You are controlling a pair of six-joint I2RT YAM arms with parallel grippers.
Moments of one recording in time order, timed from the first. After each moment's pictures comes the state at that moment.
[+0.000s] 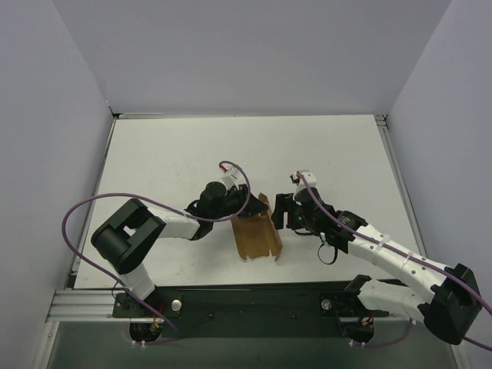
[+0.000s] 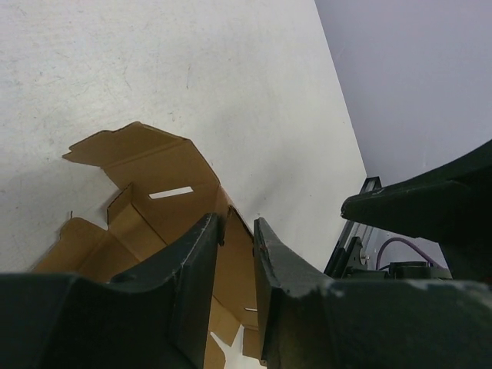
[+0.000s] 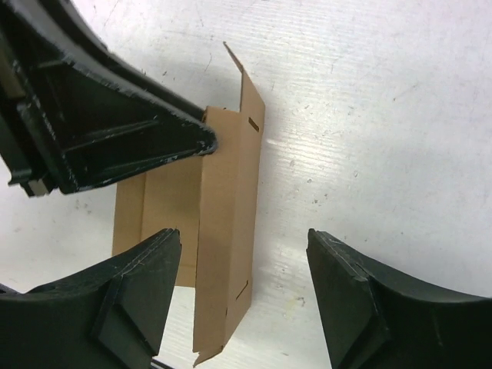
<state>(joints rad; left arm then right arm) -0.73 1.71 0.67 0.75 0.30 -0.89 0.80 1.06 0.69 -0.33 0.23 0.46</state>
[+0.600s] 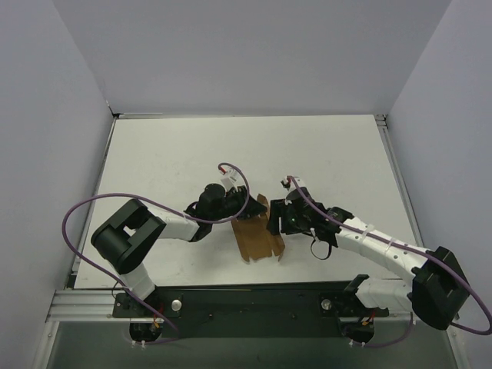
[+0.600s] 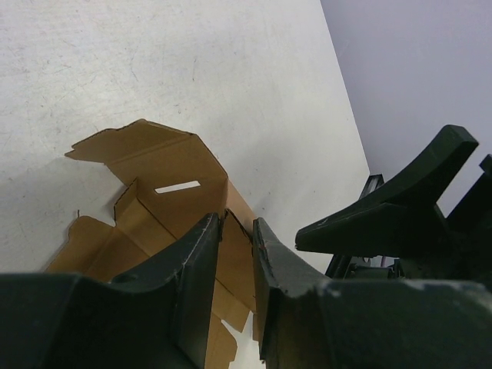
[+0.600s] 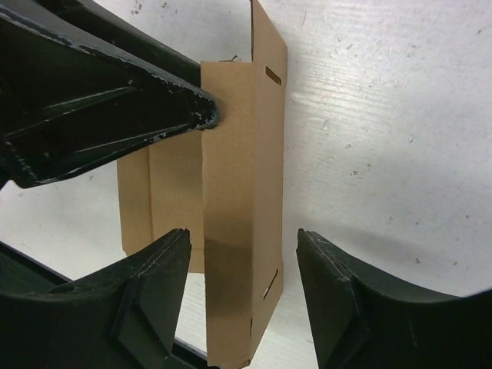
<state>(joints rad) -0.72 1.71 0.64 0.77 0.30 -0.89 0.74 1.17 0.68 -0.32 0.06 0.53</state>
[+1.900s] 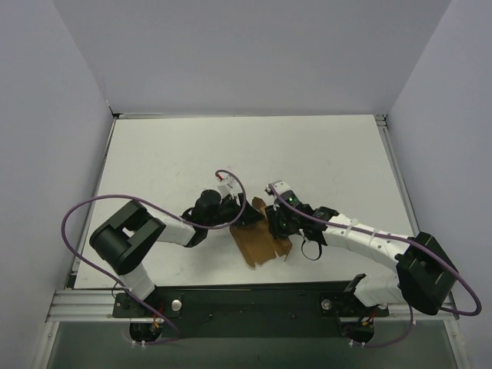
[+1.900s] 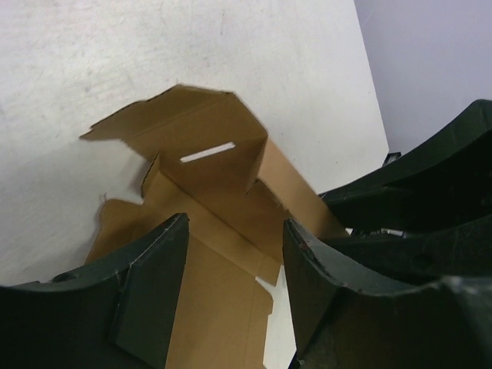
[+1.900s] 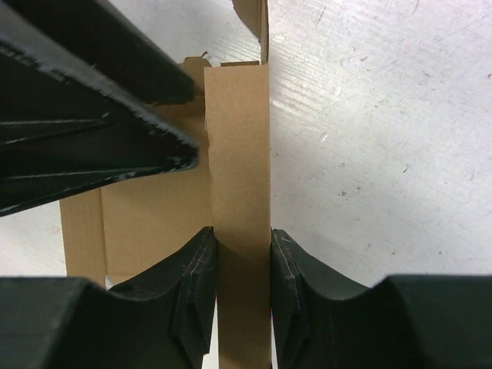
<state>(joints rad) -0.71 1.70 0.57 0.80 0.33 -0.86 0.81 1.31 0.70 -0.29 0.12 0.31</state>
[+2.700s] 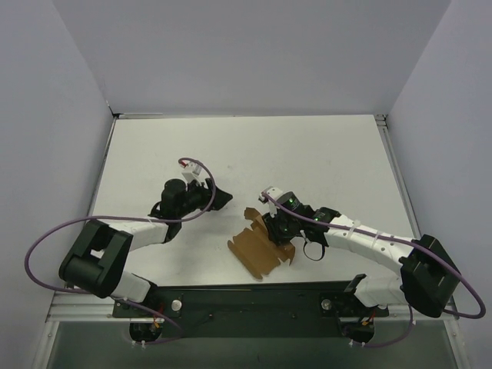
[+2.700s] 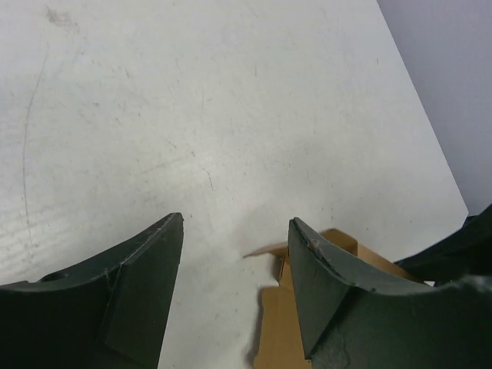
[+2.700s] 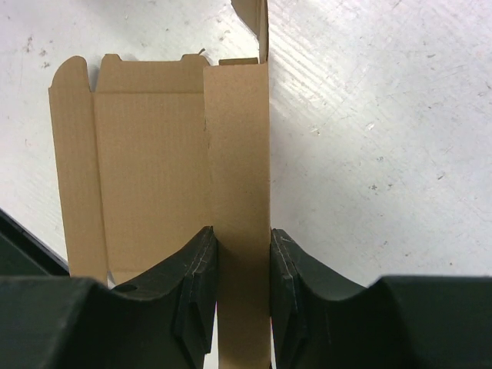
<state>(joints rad) -0.42 1.45 0.47 0.68 0.35 -0.61 0.83 1.28 0.71 -0.35 0.00 0.14</state>
